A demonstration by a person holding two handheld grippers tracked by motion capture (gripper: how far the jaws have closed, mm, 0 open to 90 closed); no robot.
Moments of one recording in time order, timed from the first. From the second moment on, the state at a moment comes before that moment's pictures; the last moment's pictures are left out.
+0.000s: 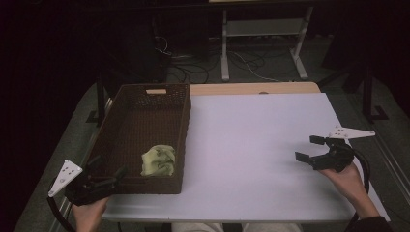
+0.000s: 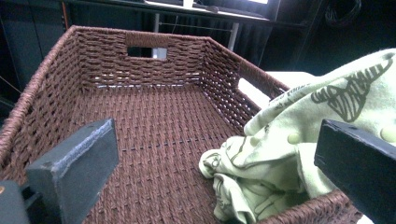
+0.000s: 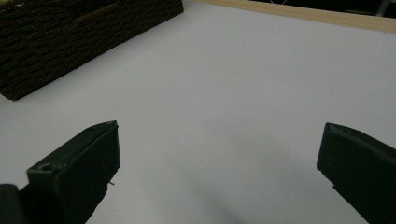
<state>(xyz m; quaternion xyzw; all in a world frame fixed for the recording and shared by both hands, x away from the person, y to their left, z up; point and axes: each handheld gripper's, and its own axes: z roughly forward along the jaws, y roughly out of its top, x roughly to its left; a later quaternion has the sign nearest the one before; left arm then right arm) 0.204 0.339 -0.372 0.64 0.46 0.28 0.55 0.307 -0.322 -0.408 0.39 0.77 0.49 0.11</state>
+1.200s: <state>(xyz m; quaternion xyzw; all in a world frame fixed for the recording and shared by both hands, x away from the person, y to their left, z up) 0.214 0.321 -0.344 0.68 0.42 0.26 0.55 0.311 -0.322 -0.410 0.40 0.77 0.49 0.11</state>
